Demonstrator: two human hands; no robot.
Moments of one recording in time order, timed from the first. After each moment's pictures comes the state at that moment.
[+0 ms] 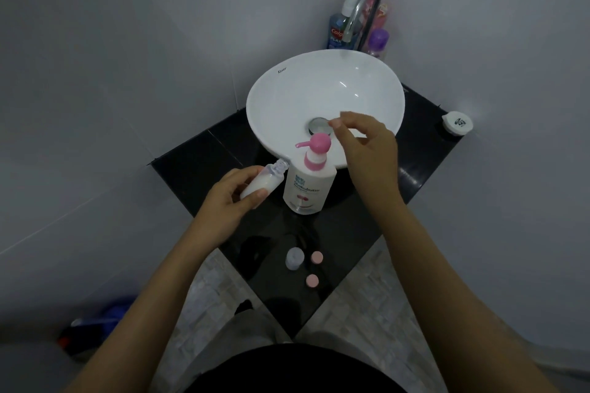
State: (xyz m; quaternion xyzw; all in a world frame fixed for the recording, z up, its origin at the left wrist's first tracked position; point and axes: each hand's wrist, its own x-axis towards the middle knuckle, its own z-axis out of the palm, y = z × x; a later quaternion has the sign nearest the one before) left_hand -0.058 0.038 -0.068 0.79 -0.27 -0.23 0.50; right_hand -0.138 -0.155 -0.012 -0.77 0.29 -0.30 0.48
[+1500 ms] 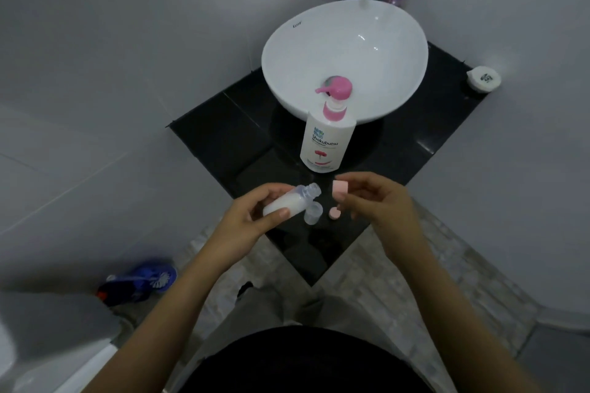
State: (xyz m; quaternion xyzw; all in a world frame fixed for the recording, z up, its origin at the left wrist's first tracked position) left_hand -0.130 0.093 -0.085 0.71 -0.26 -0.34 0.56; right_hand -0.244 -0.089 -0.058 -0.66 0.30 -0.10 0.68
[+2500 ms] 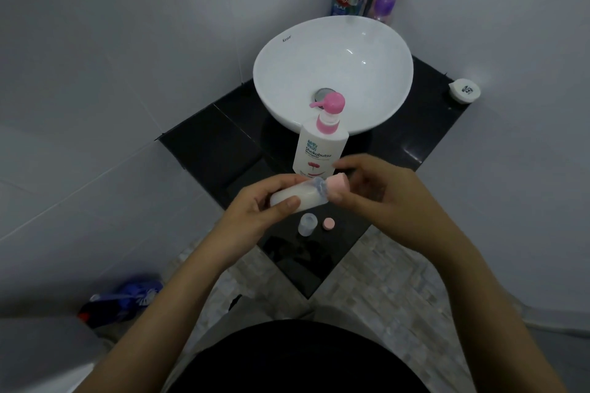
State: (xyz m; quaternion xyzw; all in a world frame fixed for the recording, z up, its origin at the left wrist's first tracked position) left_hand -0.118 0.072 -0.047 0.63 -0.30 -0.38 0.60; right_hand -0.235 -0.097 0.008 -0.88 0.19 -0.01 0.43
